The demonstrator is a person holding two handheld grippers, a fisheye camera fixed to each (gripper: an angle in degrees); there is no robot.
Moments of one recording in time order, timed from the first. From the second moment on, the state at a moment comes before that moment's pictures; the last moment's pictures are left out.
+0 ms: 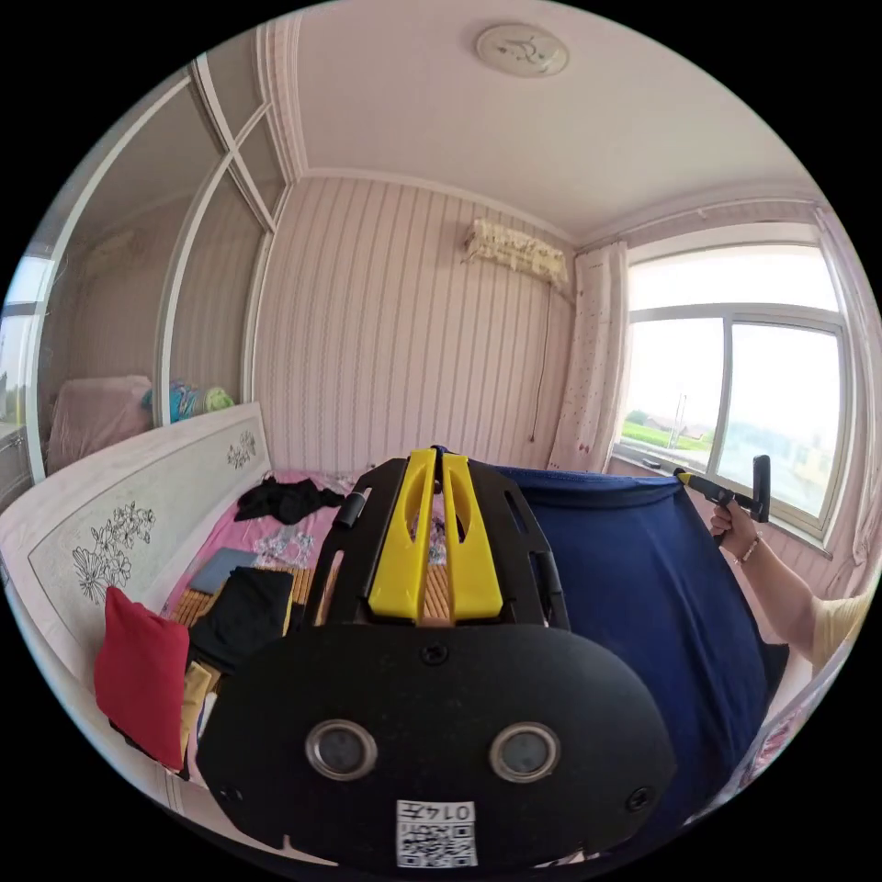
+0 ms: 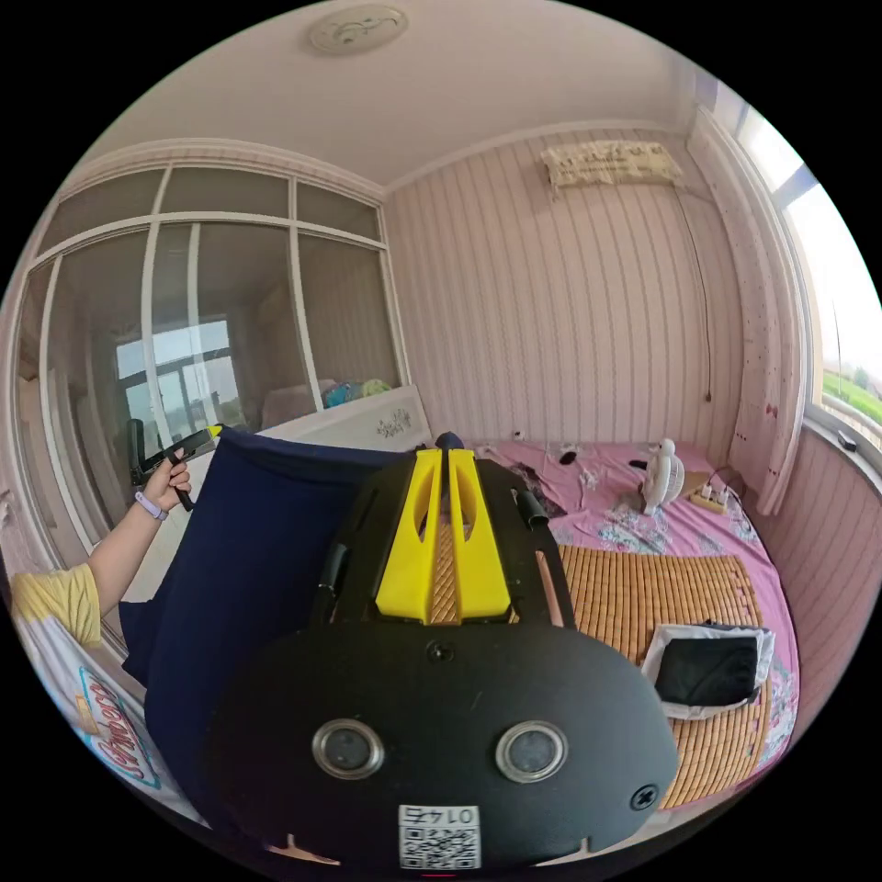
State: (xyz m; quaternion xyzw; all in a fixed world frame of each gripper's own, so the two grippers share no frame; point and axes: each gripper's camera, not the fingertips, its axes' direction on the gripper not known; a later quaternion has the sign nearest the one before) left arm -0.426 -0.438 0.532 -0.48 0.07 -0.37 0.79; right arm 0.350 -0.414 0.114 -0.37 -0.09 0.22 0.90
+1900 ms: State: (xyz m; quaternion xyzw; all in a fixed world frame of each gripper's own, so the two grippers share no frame) left arm -0.129 0.102 0.435 -0.83 0.19 -0.39 0.36; right arm 0.324 0.000 0.167 -0.64 0.07 0.43 0.63
